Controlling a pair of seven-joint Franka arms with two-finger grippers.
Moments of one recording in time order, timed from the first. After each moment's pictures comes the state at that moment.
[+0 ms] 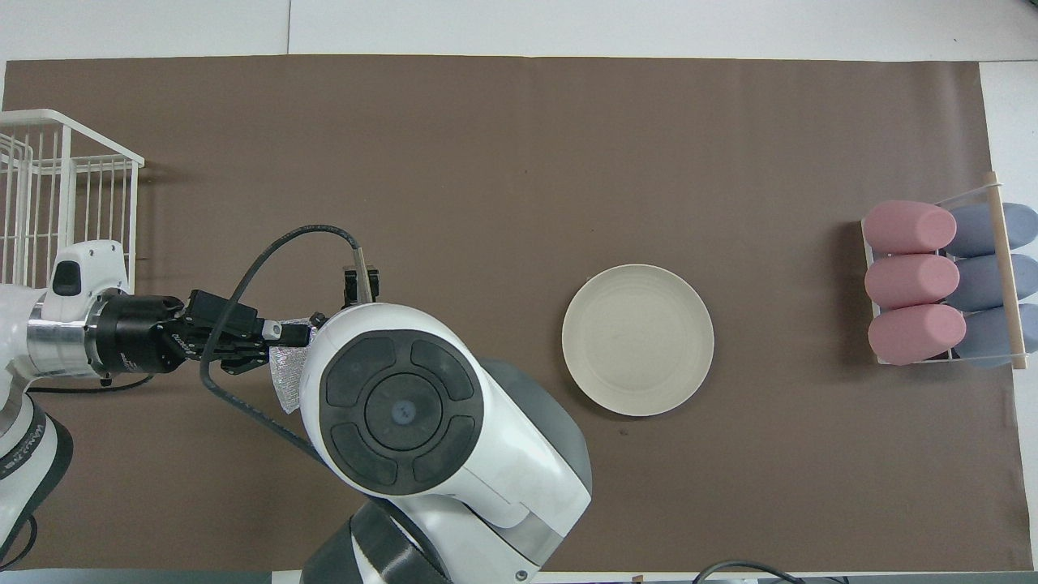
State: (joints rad) left arm 0.08 -0.12 0.01 -2.29 -1.38 1.47 0.18; right arm 0.81 0.28 0.02 -1.44 0.14 2.05 2.31
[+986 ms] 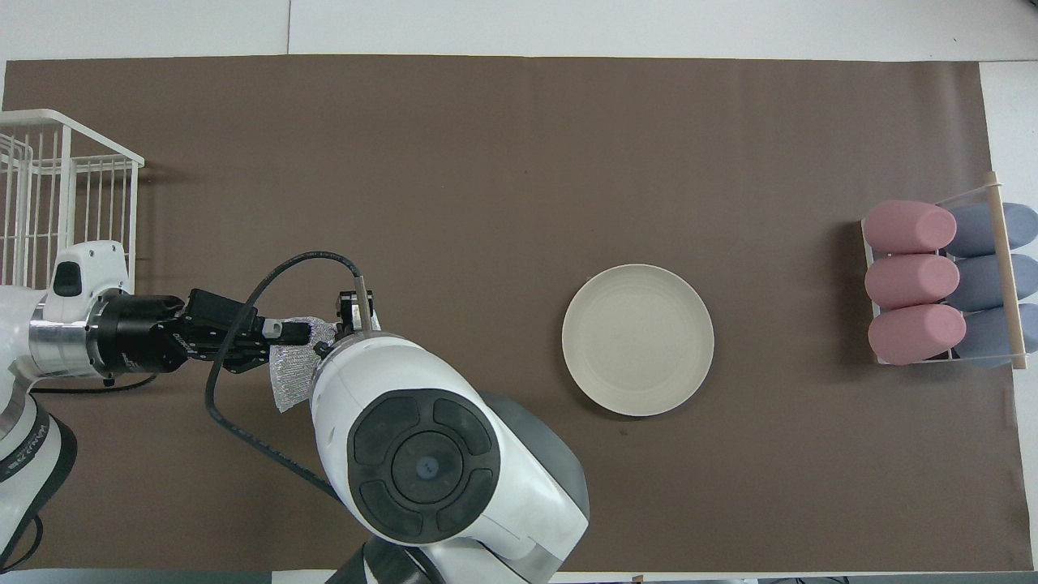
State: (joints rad) left arm 0.08 -0.12 0.01 -2.30 -1.39 1.47 0.19; right arm 0.83 0.23 0.02 -1.56 0.15 2.20 2.32
